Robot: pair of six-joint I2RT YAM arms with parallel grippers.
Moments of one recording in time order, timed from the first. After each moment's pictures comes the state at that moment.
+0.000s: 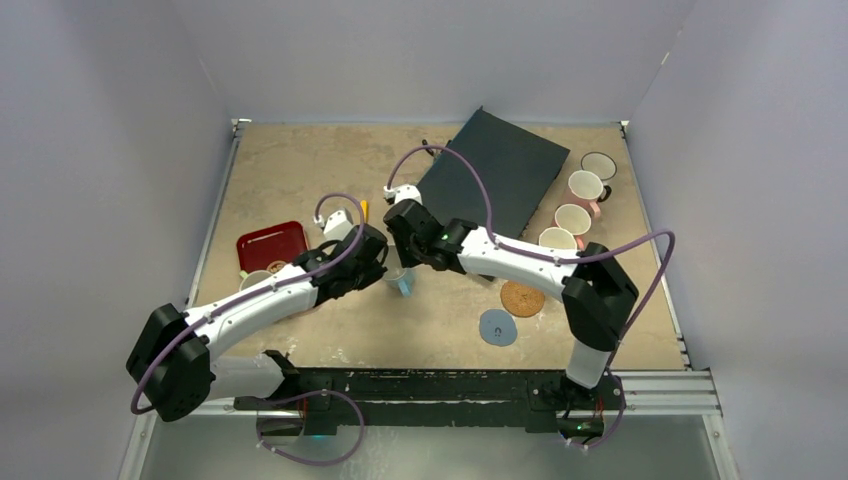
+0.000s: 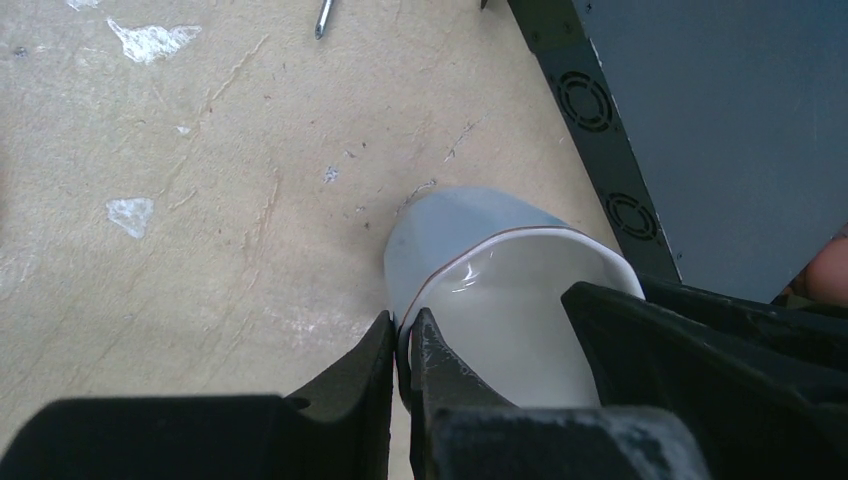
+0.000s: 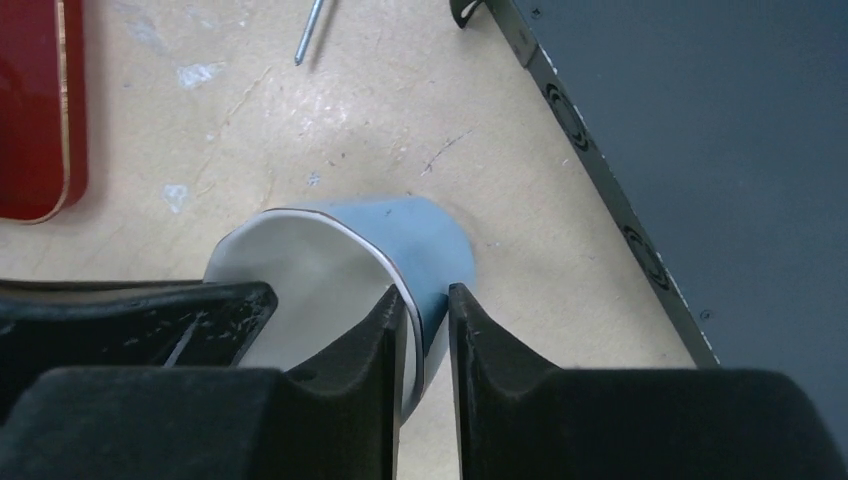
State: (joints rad) left arm -0.75 1.24 0.79 -0.51 -0.40 -1.18; right arm 0.97 1.76 1.35 -0.43 0.28 0.46
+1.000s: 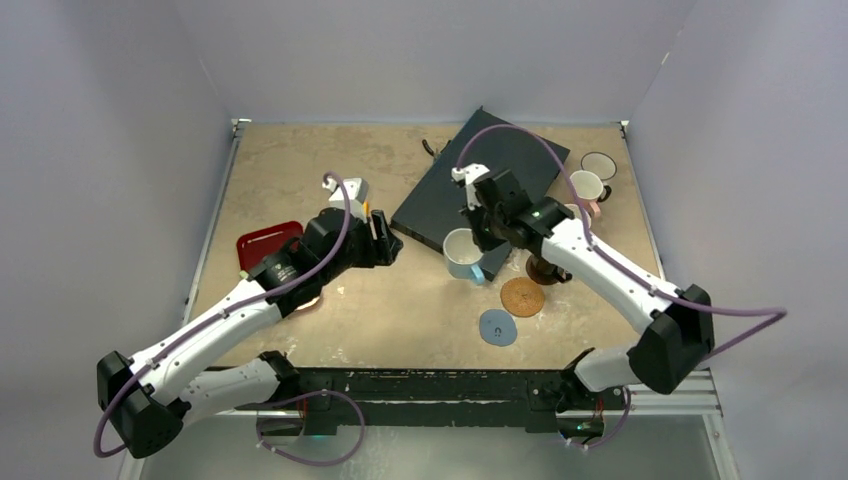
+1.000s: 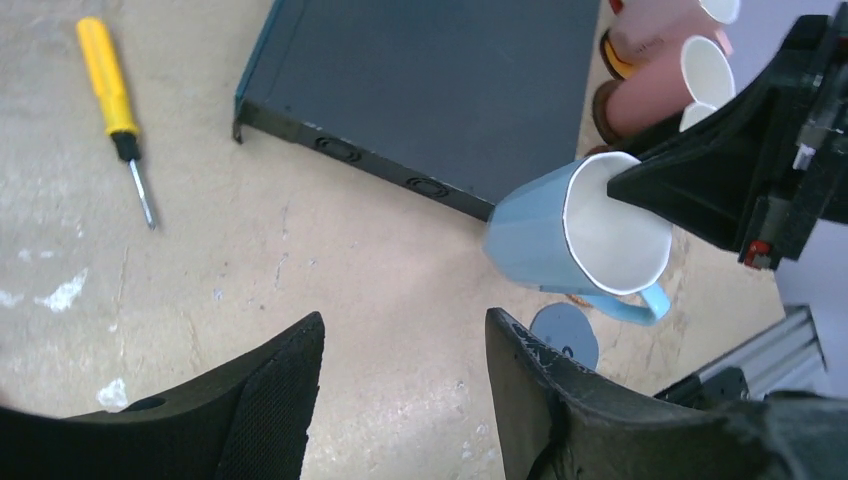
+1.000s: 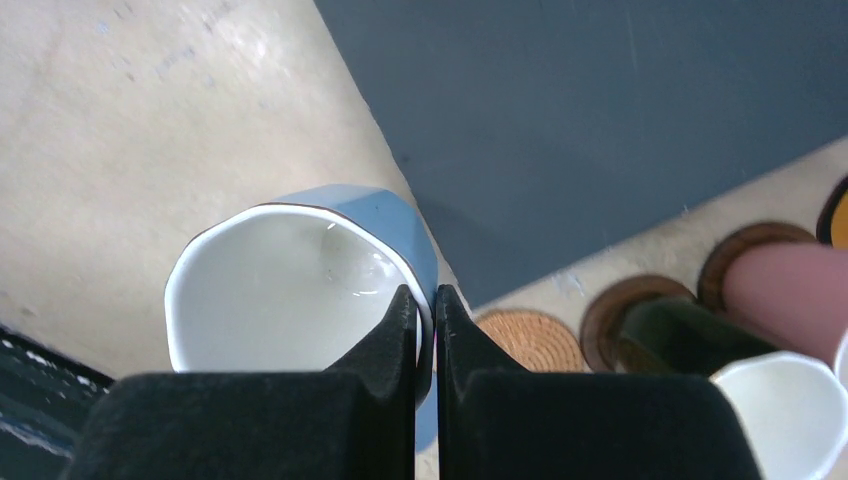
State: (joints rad) left arm -0.75 1.00 0.88 -0.40 -0.21 -0.65; right arm 0.67 1.43 1.25 -0.68 0.08 0.10
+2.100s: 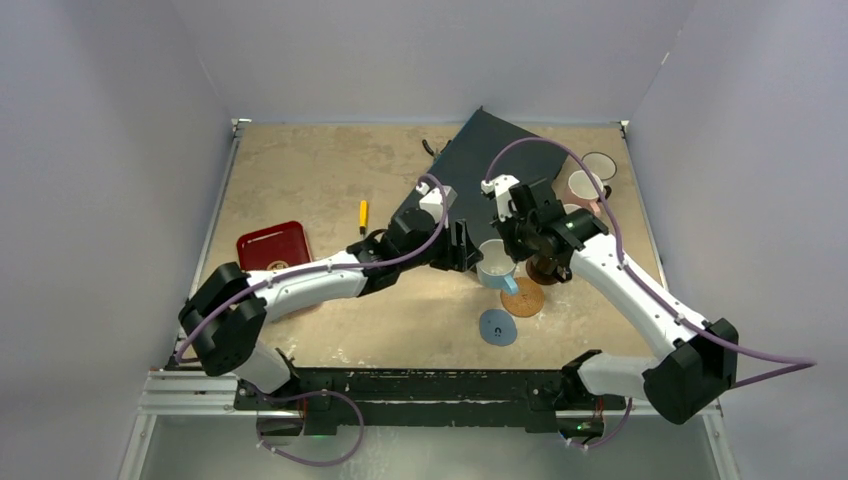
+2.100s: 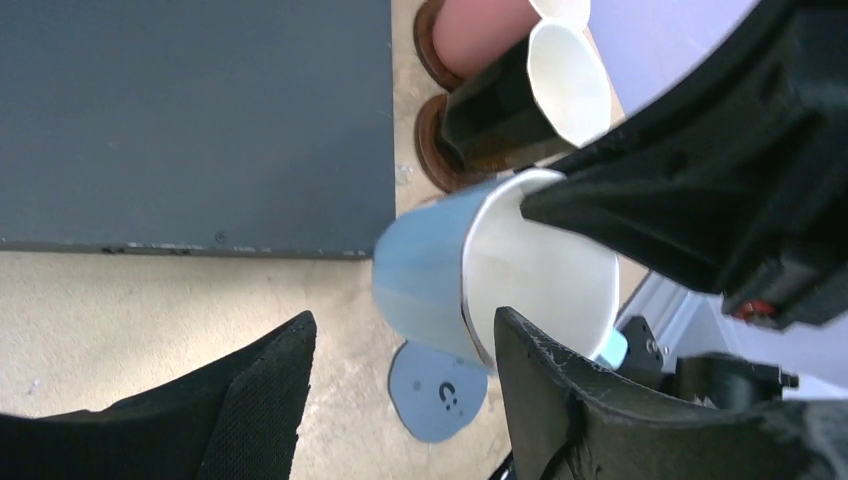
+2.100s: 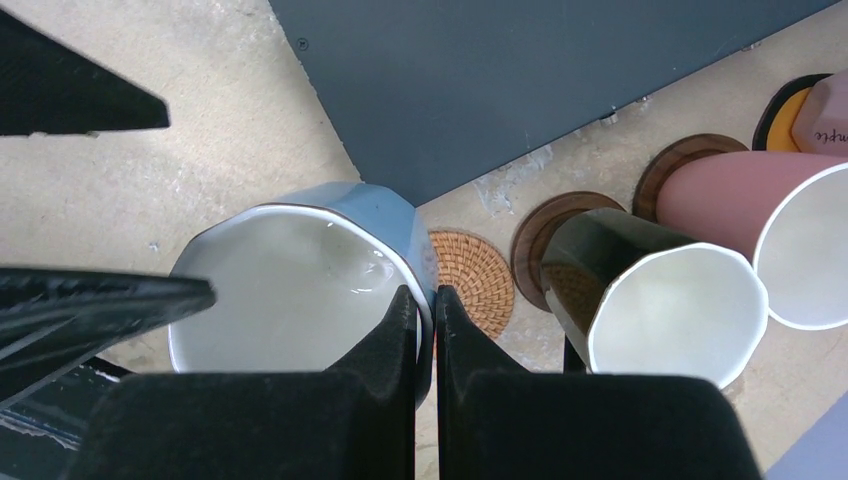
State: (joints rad) left arm -0.91 1.52 0.96 0.13 0.04 -0.68; right arm 0.51 1.25 1.10 -0.79 0.03 -0.06
